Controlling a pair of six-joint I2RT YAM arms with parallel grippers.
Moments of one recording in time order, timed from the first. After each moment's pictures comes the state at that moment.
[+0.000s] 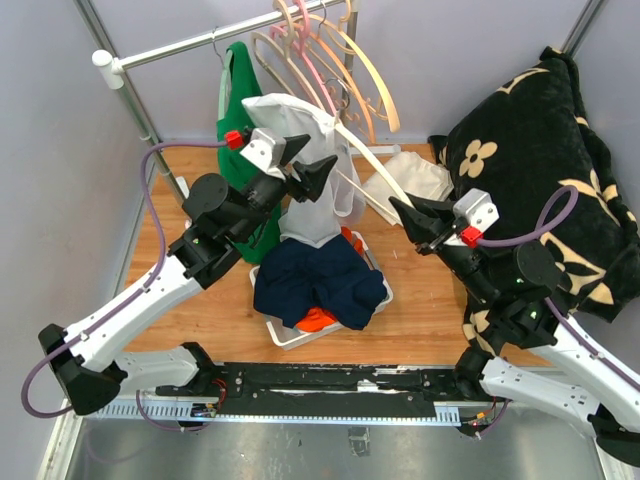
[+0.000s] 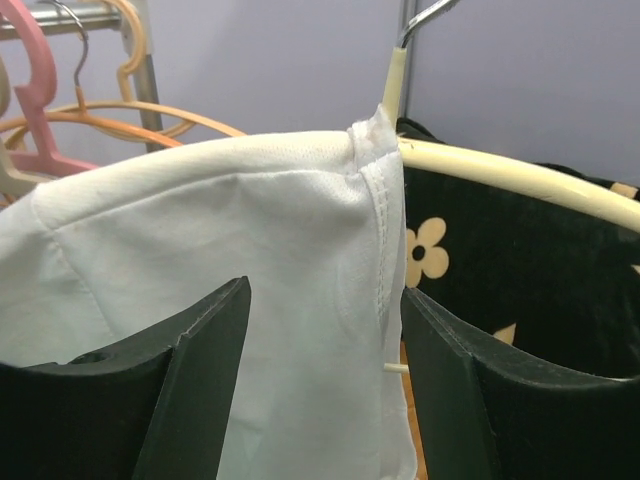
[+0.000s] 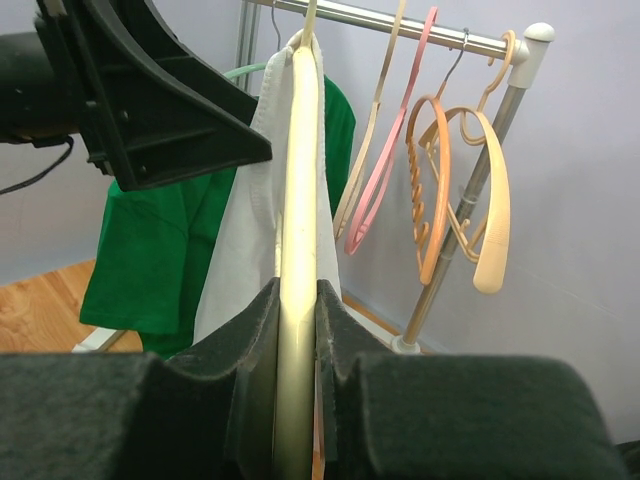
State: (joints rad) left arm -0.80 1.12 1.20 0.27 -0.09 0.04; right arm 0.93 0.70 0.96 0.10 0.13 -0.28
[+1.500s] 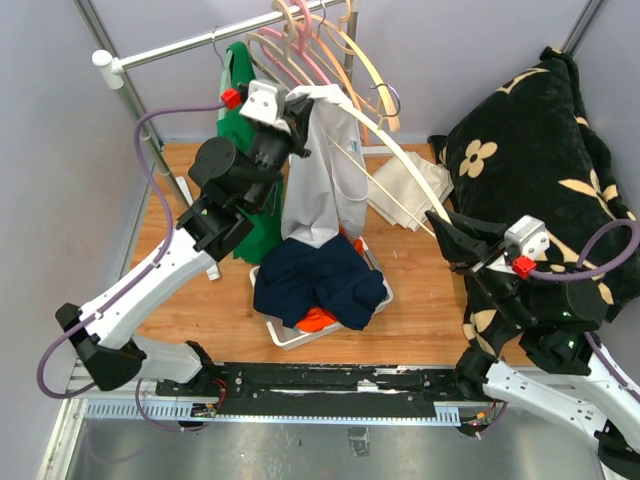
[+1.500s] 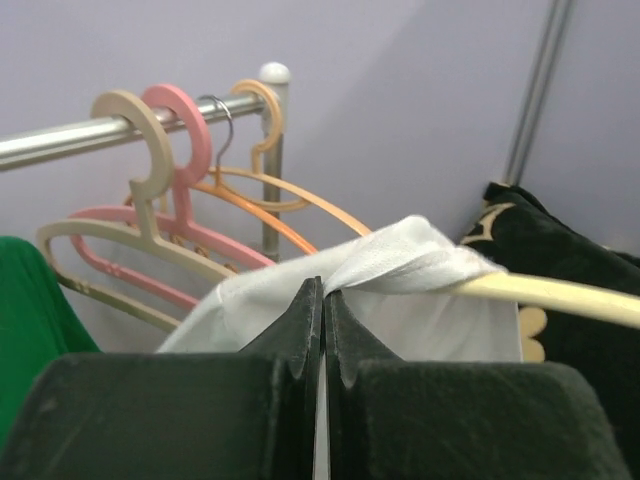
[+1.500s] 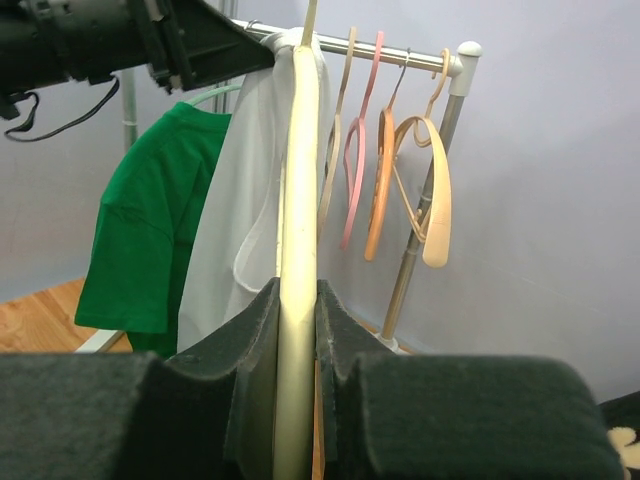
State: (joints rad) left arm -0.80 1.28 1.46 0.23 -0.32 0.09; right arm 0.93 0.50 0.91 0.02 0.17 -0.28
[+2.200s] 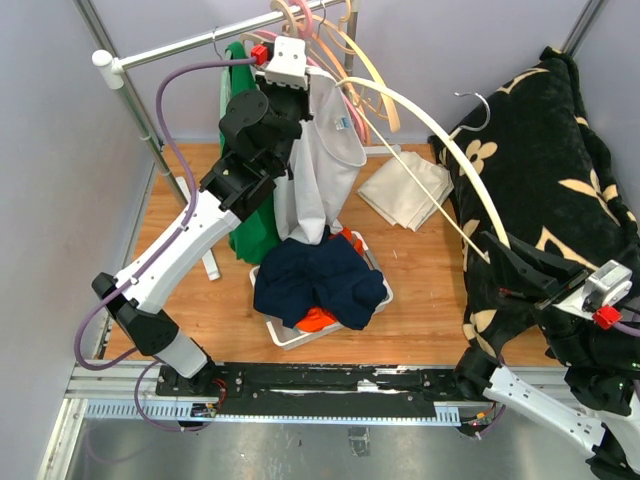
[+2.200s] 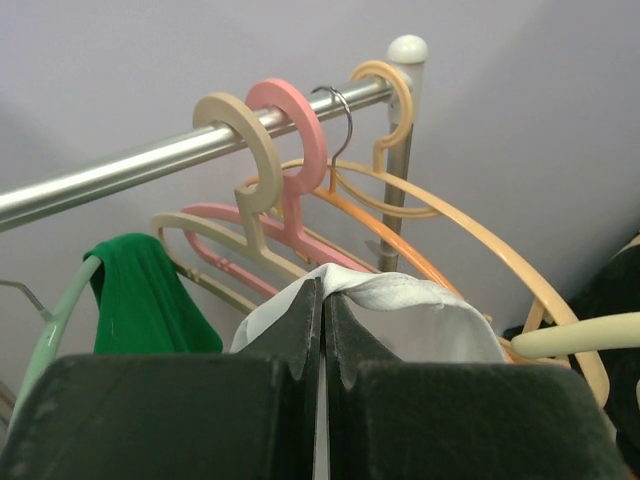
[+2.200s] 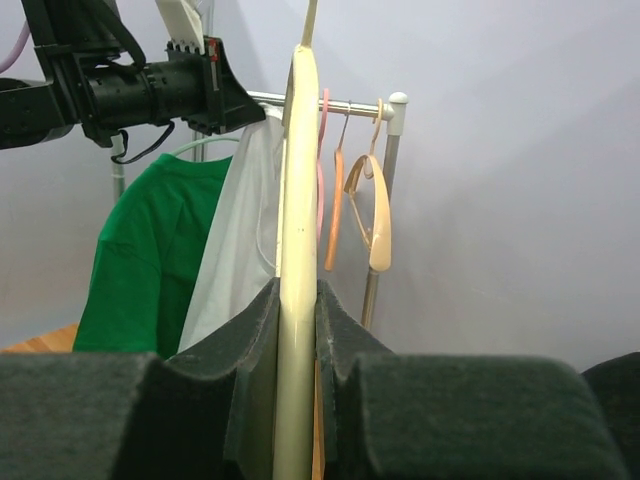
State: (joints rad) left arm -0.73 1.57 1.85 0.06 -0.54 0.24; right arm 0.93 0.23 0.91 -0.11 0.20 -0.28
